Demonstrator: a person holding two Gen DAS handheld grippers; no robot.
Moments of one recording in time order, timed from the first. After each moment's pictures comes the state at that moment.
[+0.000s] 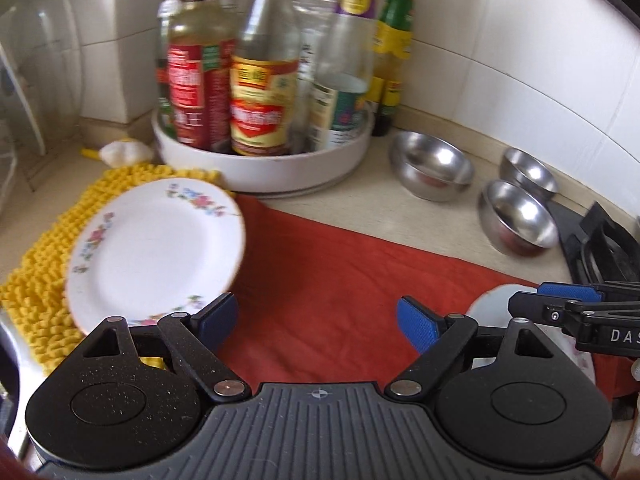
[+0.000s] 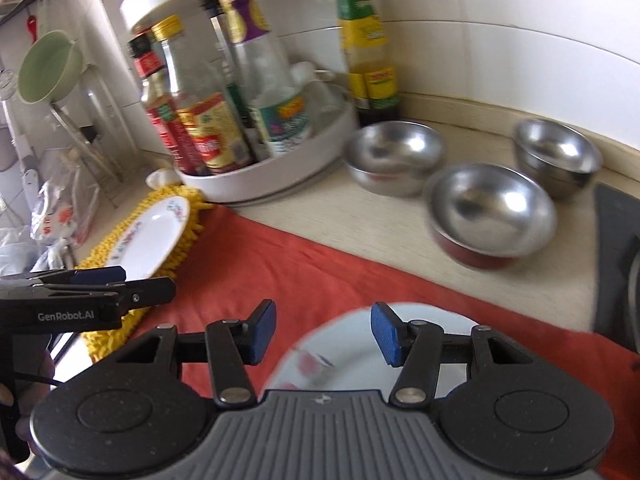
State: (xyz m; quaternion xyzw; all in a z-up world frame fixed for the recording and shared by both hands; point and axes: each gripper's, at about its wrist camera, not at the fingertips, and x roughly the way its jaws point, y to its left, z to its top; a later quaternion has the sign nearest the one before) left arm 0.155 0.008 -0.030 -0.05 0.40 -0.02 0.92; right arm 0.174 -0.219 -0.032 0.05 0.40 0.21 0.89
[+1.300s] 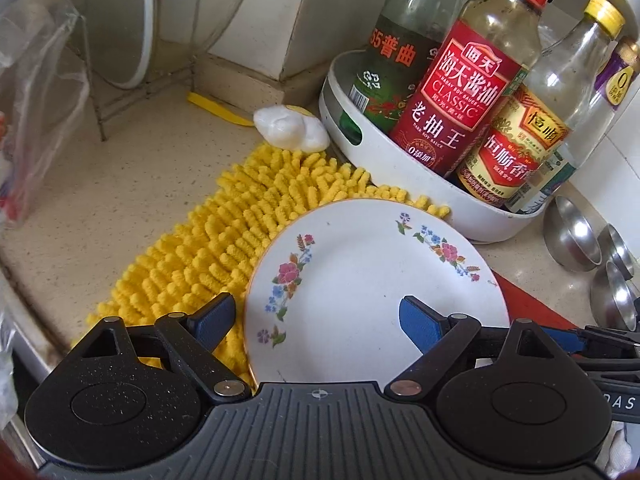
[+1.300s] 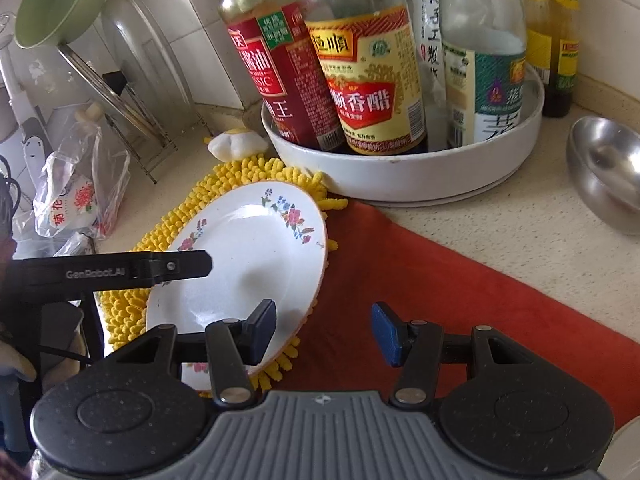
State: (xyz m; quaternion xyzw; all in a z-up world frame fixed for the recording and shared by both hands) left arm 0.218 0.186 -0.075 -0.15 0.44 0.01 0.88; right arm 0.246 -0.035 -0.067 0.04 0.46 0.27 0.85
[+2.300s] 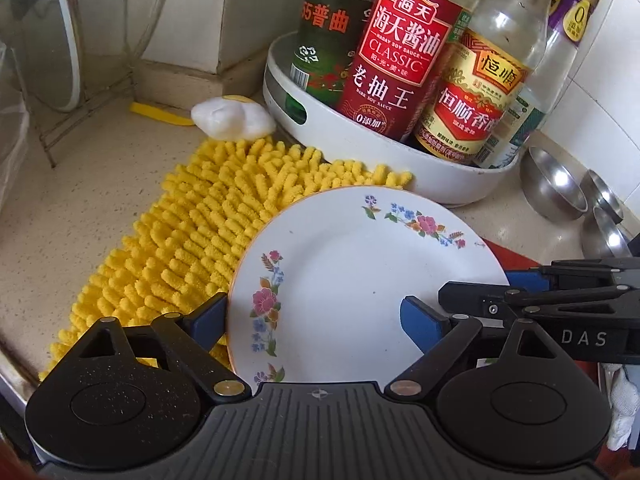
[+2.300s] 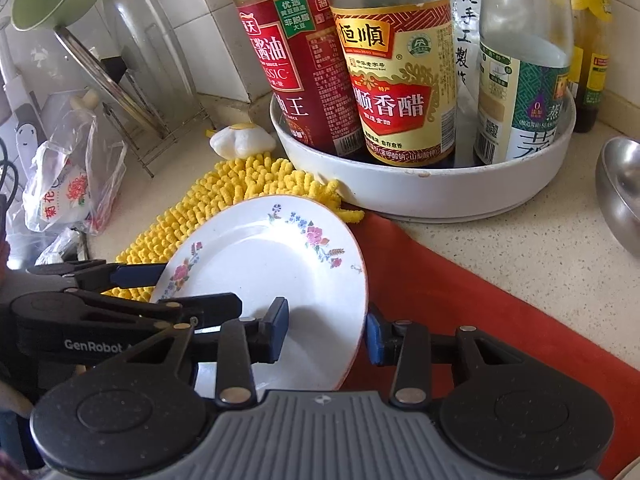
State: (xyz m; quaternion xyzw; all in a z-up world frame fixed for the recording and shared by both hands) left arm 0.221 0.168 -0.090 -0.10 0.45 -0.05 0.89; right arm 0.263 -0.012 -0.068 0.01 0.46 0.27 0.85
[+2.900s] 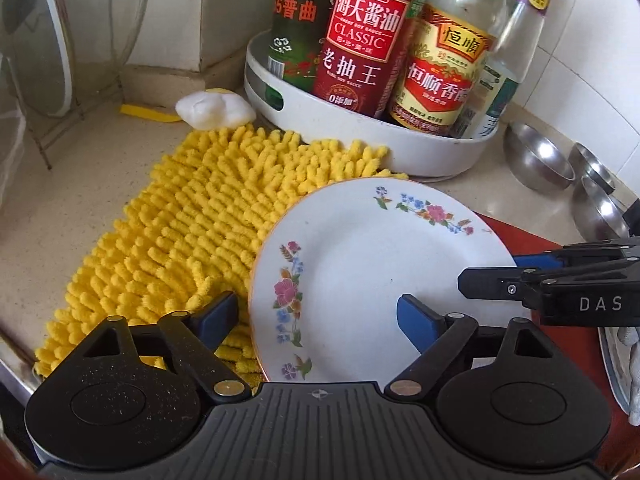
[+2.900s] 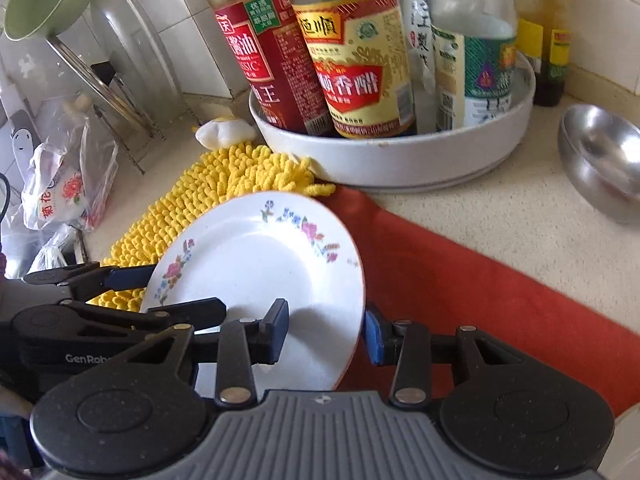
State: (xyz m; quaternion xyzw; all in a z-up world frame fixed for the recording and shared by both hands) left arm 0.202 0.157 -0.092 -0.06 0.44 -0.06 0.89; right arm 0.243 -0.038 -0.071 0.03 0.47 0.25 0.85
